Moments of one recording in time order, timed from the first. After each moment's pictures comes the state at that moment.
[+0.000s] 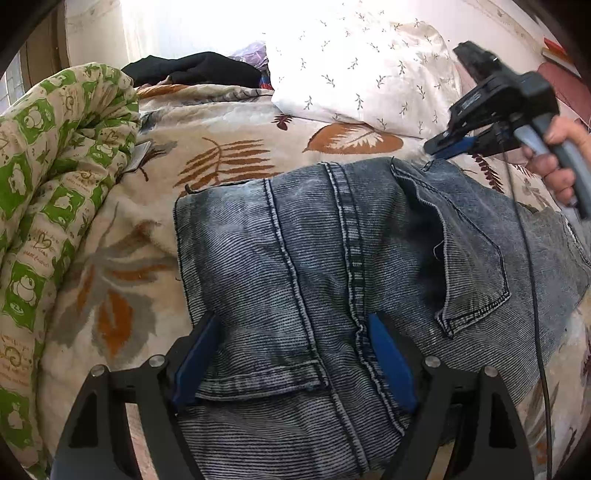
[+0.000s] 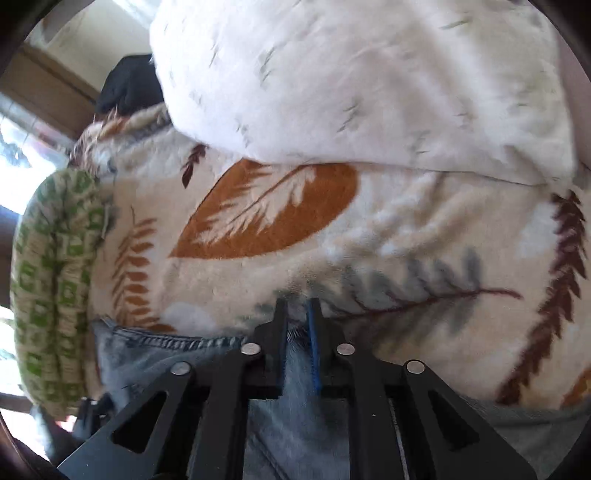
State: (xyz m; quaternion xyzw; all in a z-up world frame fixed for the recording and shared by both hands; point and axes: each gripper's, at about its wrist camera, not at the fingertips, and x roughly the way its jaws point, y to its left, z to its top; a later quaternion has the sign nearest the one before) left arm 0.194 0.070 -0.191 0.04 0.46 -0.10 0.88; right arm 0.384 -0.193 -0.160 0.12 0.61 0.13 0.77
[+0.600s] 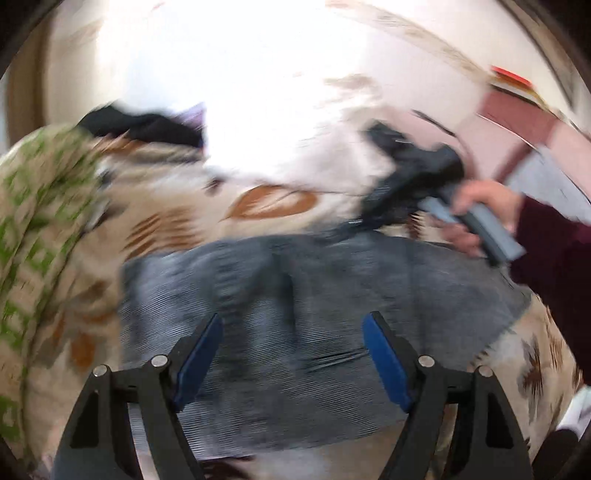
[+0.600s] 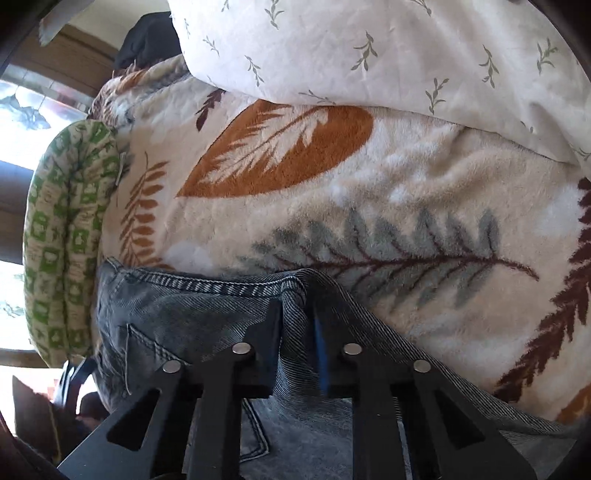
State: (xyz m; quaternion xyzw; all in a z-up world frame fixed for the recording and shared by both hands) left arm 0.156 0.023 -0.134 0.01 0.38 -0.21 0.90; right arm 0.369 -0.195 -0.181 0.09 0.65 0.20 0.73
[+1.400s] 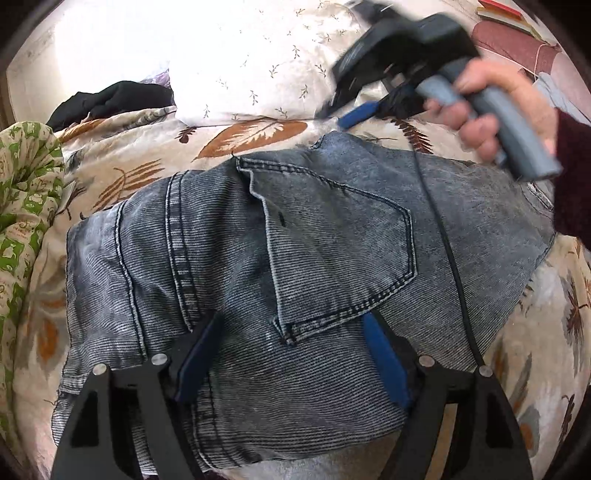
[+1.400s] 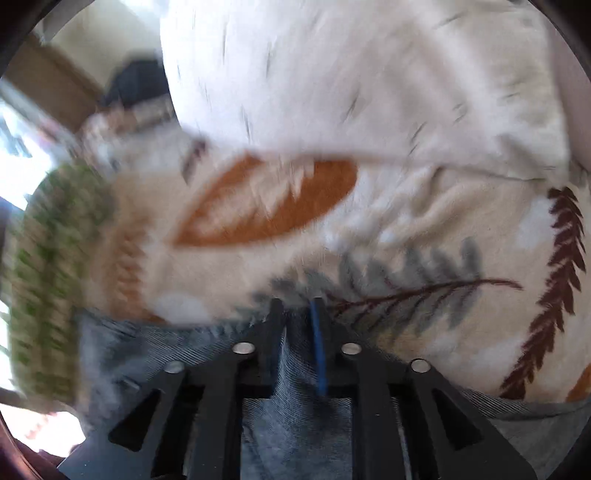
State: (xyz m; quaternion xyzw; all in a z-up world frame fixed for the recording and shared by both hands) left arm 0.168 -0.007 -0.191 0.09 0.45 -0.20 0.87; right arm 0.369 -0.204 -0.163 0.14 0.56 0.13 0.80
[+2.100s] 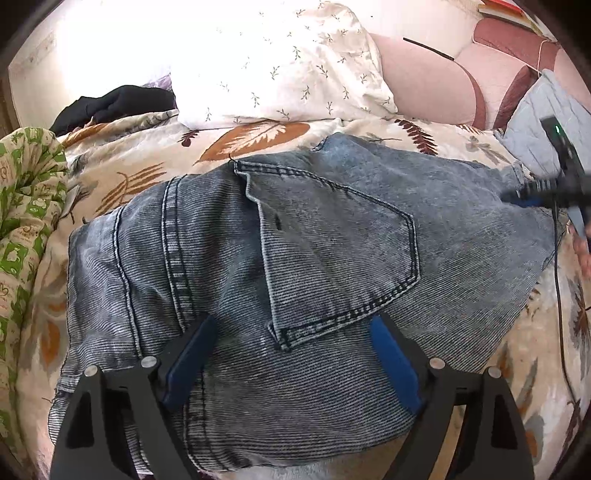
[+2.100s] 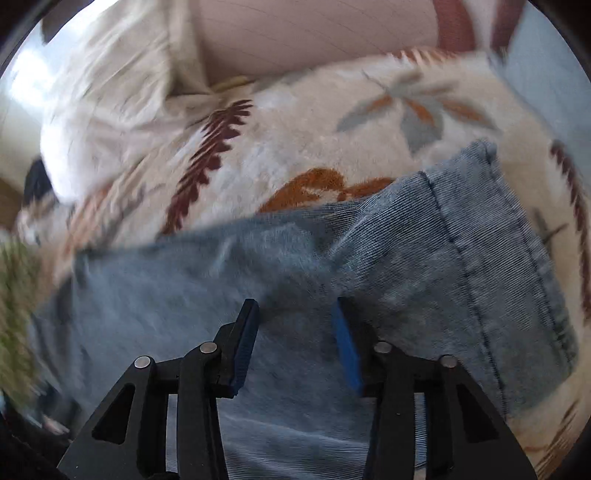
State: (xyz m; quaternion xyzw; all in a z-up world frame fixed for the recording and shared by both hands) left arm 0.167 -0.015 -0.191 0.10 0.44 -0.18 0.87; right arm 0.195 -0.398 -0.175 0.15 0.53 -0.09 0.83
